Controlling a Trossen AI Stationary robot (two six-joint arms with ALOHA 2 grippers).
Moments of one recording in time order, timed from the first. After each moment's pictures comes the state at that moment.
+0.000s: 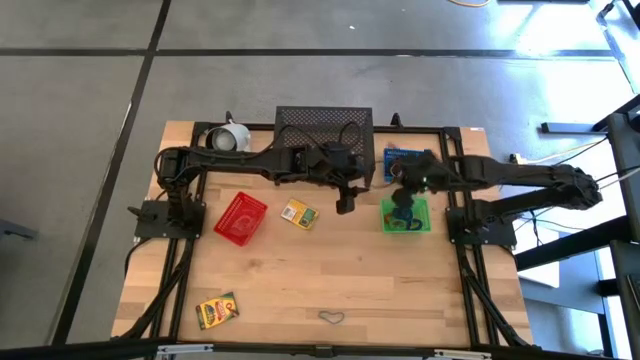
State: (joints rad) left arm 0.09 1.86 1.65 -0.30 -0.04 0.07; right arm -0.09 1.01 0.88 -0.84 0.31 0.44
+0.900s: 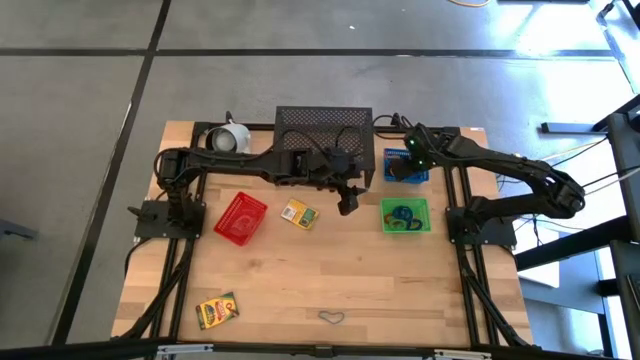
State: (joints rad) left arm 0.07 1.86 1.65 -0.38 -0.11 -0.18; right arm -0.64 1.20 0.74 -0.70 0.14 0.43
